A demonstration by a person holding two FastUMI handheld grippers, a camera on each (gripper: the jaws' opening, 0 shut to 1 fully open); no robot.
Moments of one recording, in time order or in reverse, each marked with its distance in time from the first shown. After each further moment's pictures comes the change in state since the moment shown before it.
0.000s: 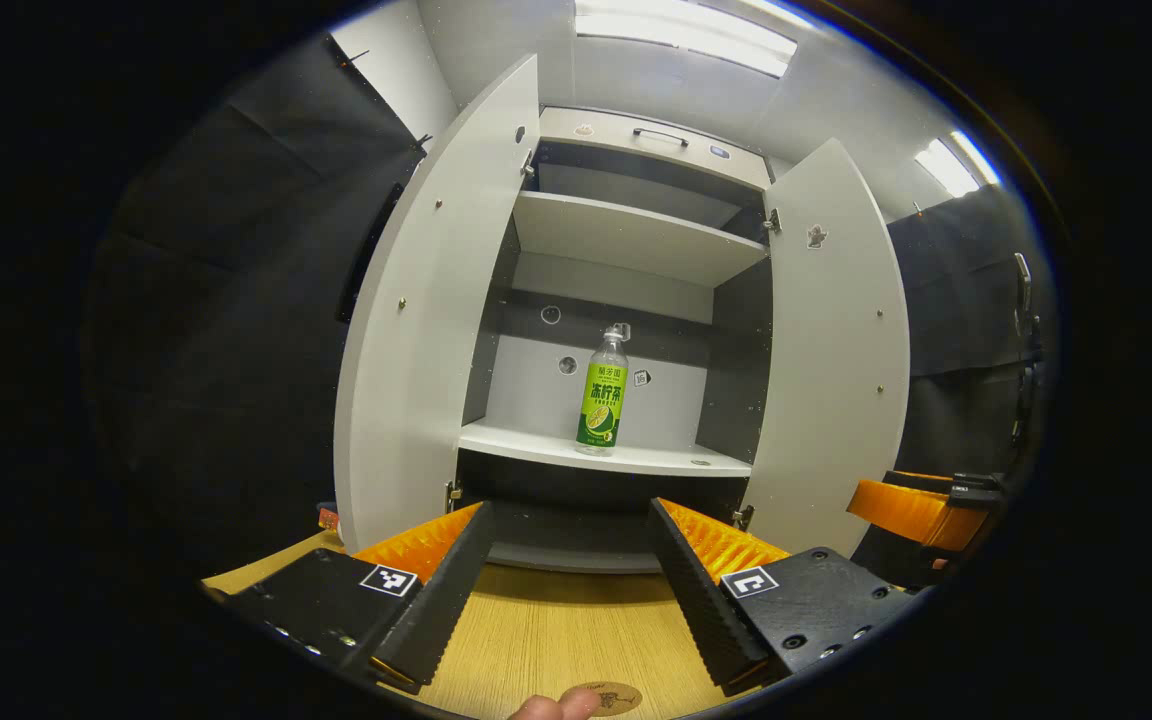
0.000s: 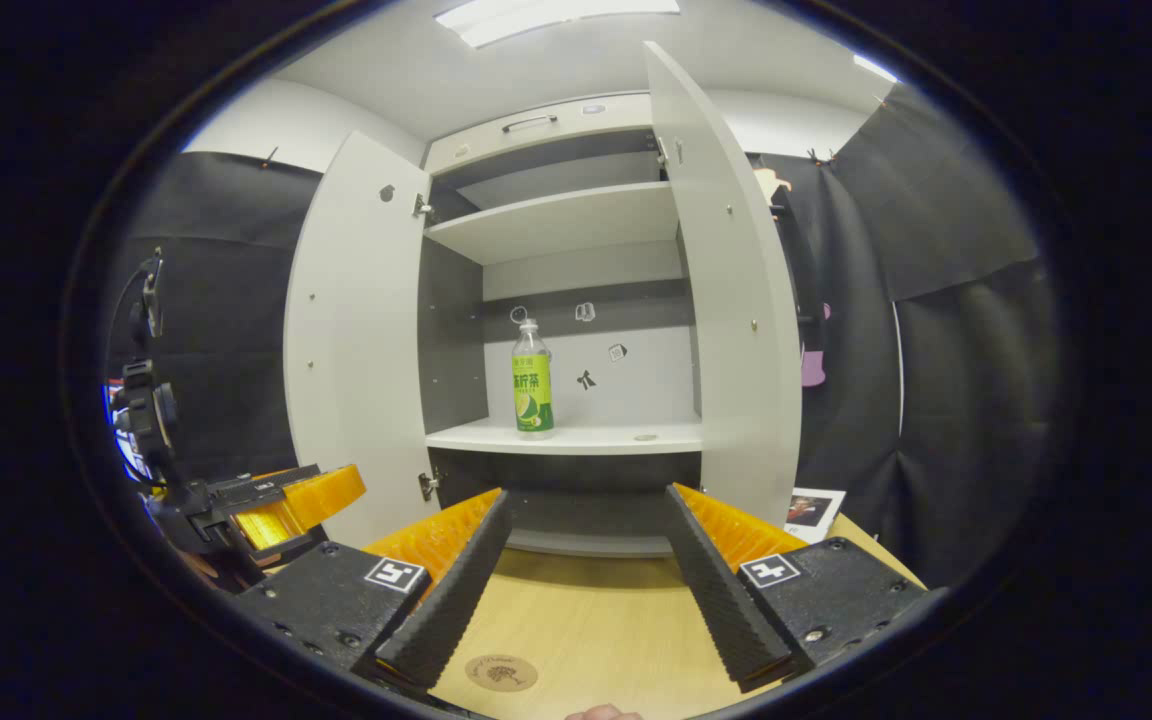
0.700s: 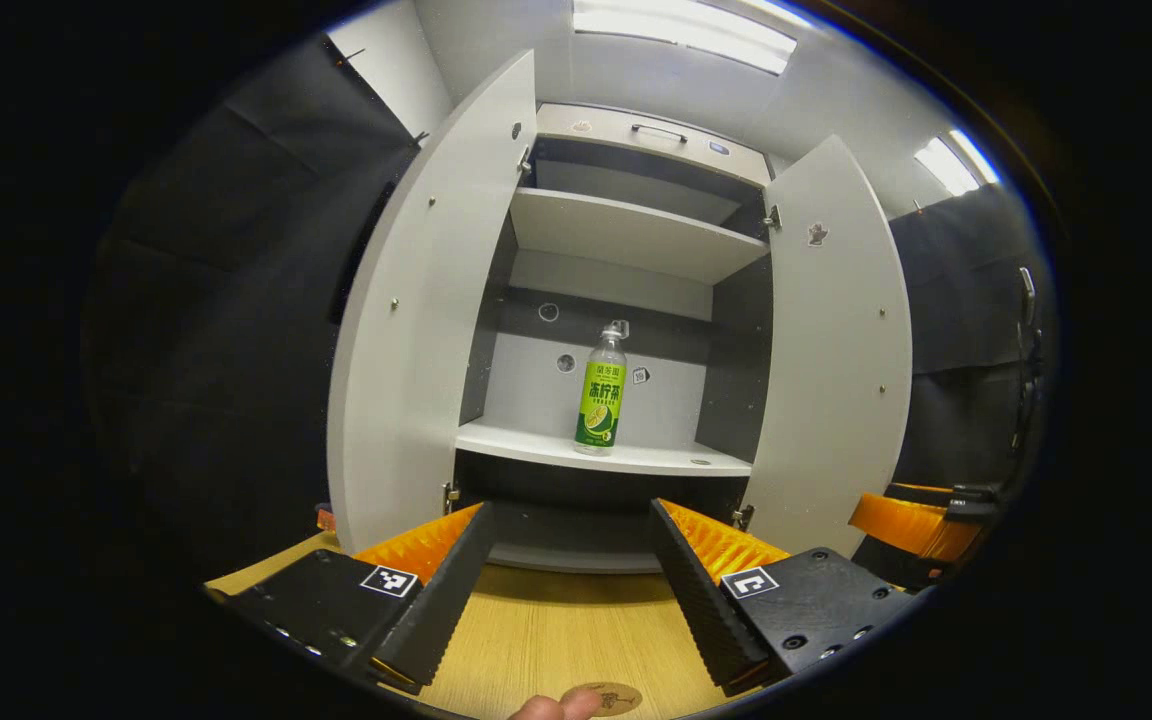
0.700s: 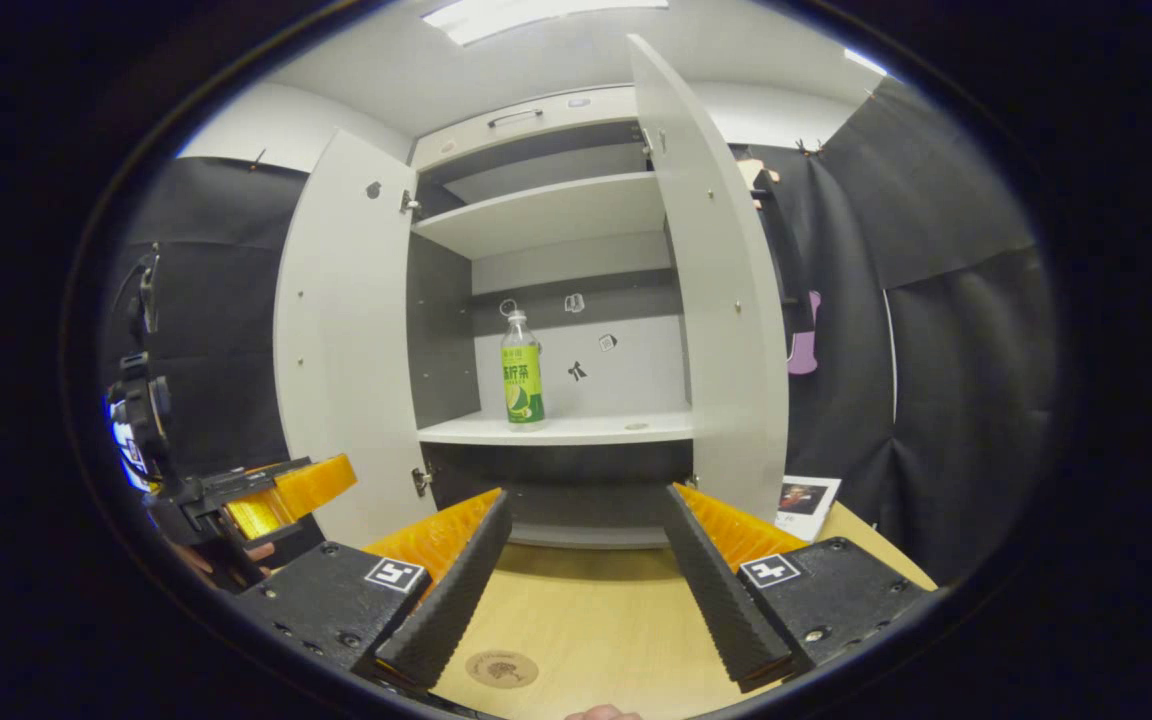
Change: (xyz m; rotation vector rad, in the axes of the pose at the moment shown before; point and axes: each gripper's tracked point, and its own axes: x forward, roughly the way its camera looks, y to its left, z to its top) left arm 0.014 -0.006 0.000 -0.017 0.034 -0.018; right arm -0.004 -0.007 -0.009 0.016 0.029 -0.027
